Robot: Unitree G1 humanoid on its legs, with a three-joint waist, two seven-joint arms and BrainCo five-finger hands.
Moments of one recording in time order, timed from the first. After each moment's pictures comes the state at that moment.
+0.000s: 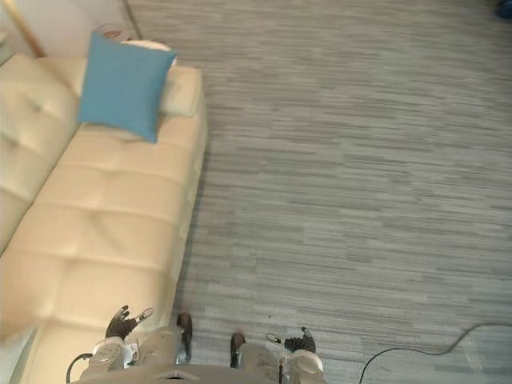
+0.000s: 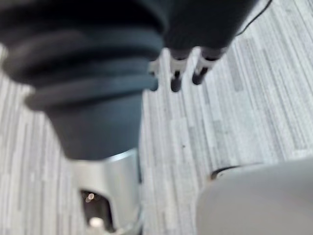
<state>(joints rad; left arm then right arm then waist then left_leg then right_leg) 0.09 0.05 0.14 0.89 -0.02 -0.04 0.14 0.07 0.00 -0.24 0.88 -0.03 -0.02 -0.20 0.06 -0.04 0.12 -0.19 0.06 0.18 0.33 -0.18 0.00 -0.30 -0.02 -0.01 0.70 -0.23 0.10</state>
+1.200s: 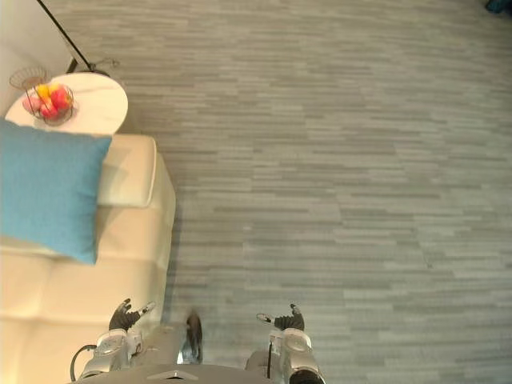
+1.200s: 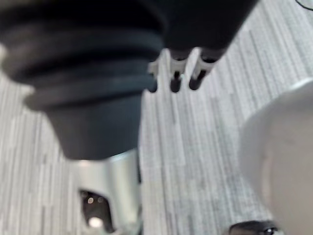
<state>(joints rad) 0.05 0.02 0.12 0.91 -0.02 -0.04 0.17 0.02 -0.01 -0.20 0.89 -0.05 -0.01 -0.22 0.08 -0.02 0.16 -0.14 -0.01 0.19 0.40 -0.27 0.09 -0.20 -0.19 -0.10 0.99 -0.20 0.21</state>
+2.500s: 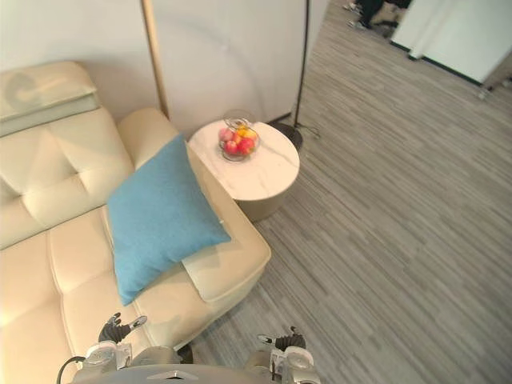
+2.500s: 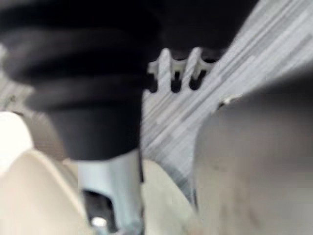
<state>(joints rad) 0.08 0.06 0.14 0.96 -0.04 -0.04 0.17 0.04 -0.02 -0.21 0.99 -0.04 -0.03 -0.19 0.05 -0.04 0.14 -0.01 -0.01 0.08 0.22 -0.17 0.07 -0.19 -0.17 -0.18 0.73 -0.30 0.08</state>
